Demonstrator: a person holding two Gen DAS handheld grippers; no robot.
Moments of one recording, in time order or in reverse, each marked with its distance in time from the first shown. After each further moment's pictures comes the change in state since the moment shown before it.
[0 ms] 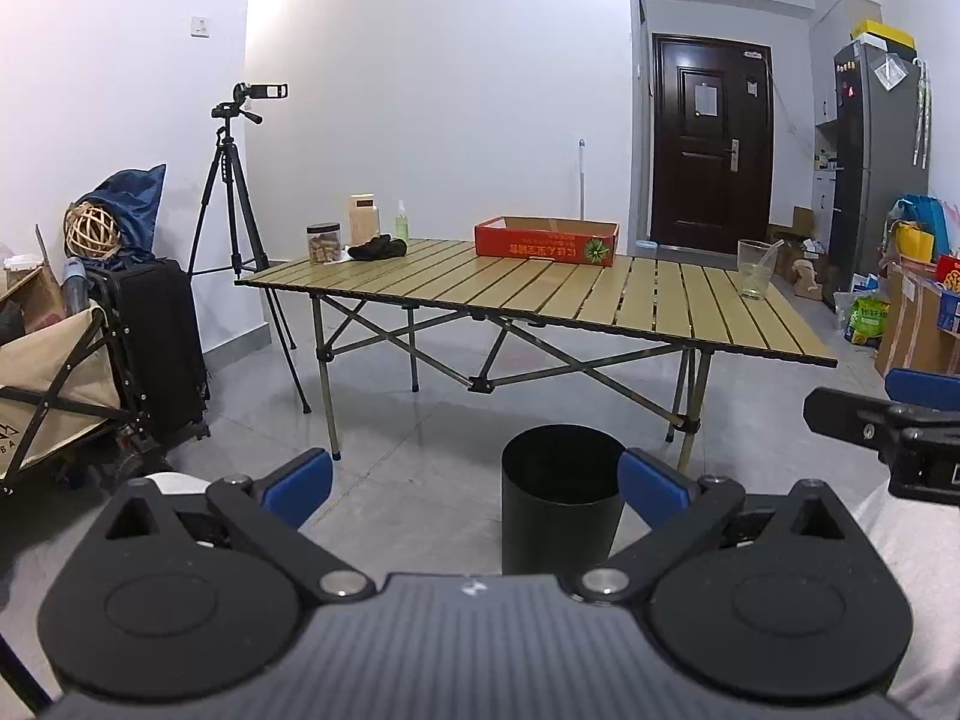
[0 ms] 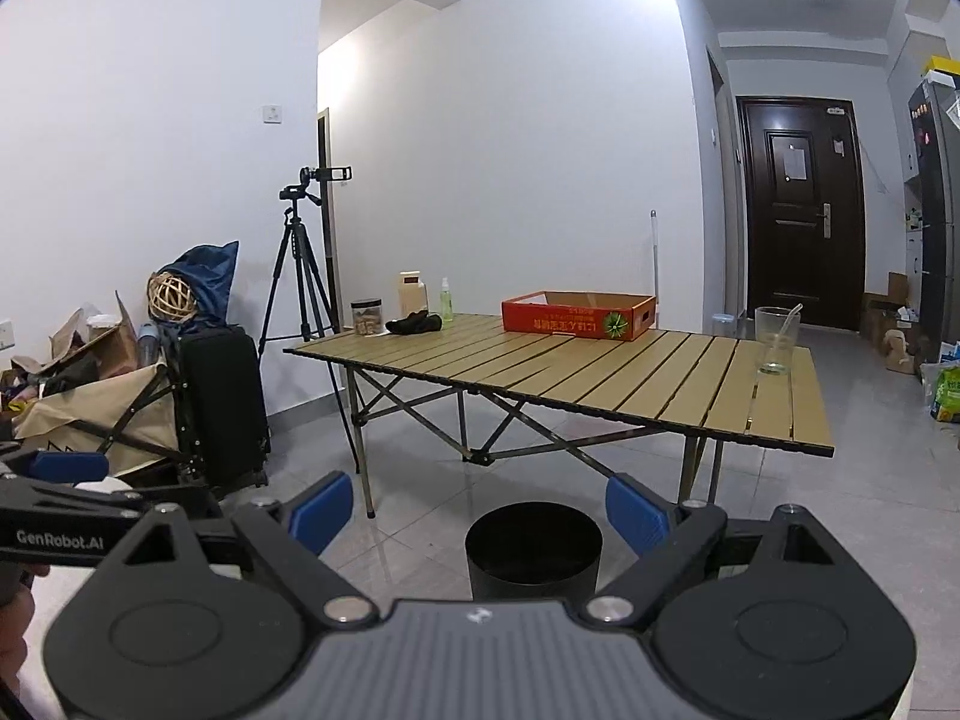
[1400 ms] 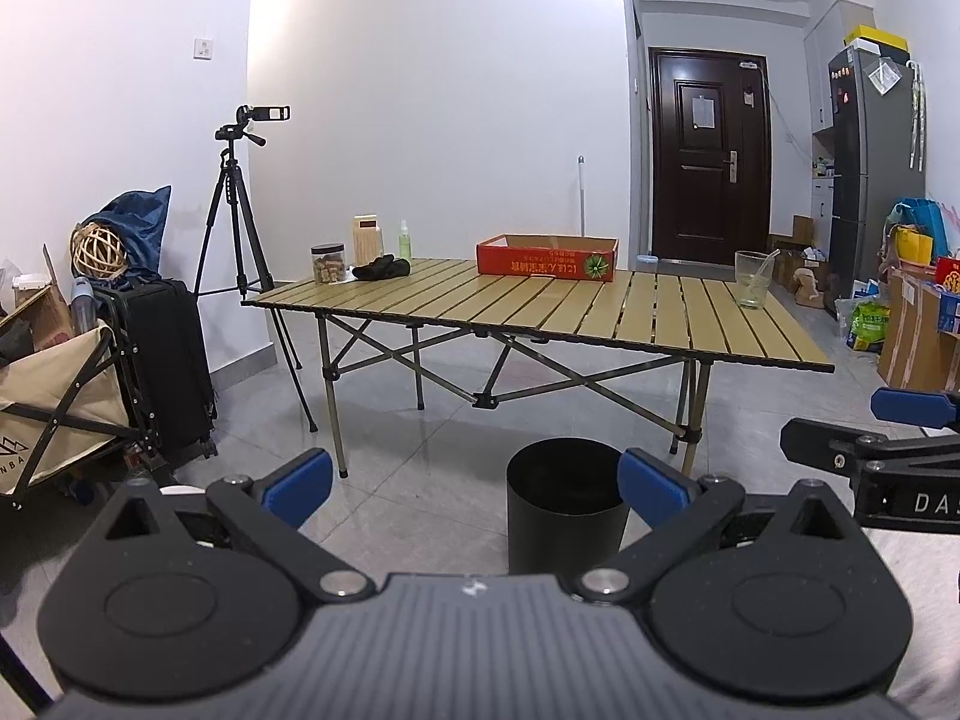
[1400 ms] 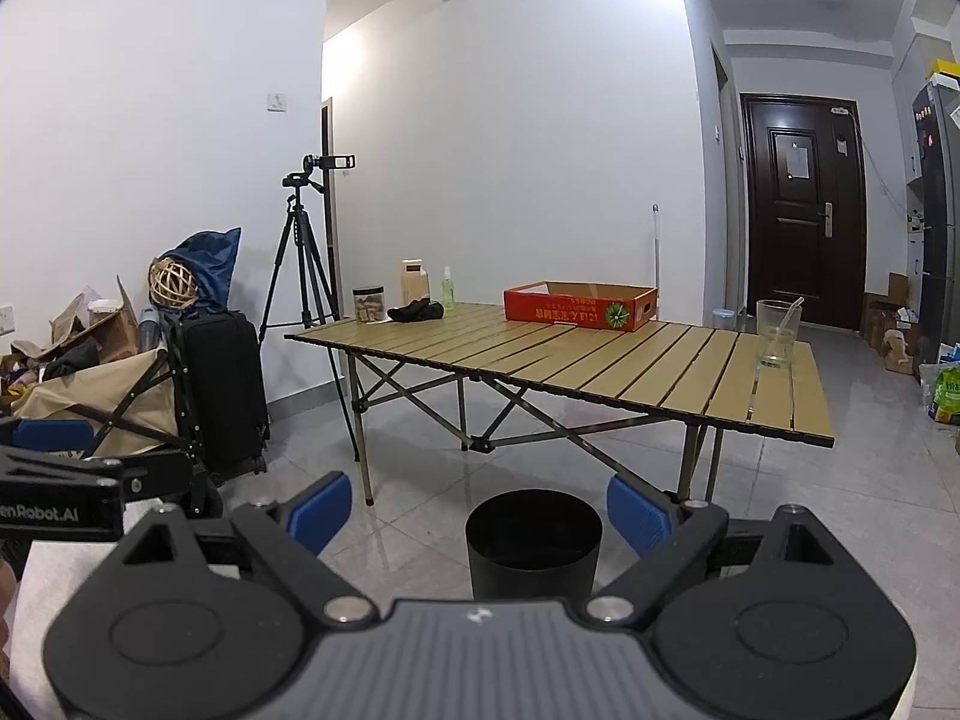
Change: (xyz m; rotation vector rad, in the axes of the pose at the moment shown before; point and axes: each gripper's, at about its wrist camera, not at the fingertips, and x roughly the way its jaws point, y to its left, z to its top) left arm -0.009 -0.002 -0.003 0.017 -0.039 0.008; right arm 0.004 0.008 -0.008 -0.009 0.024 -0.003
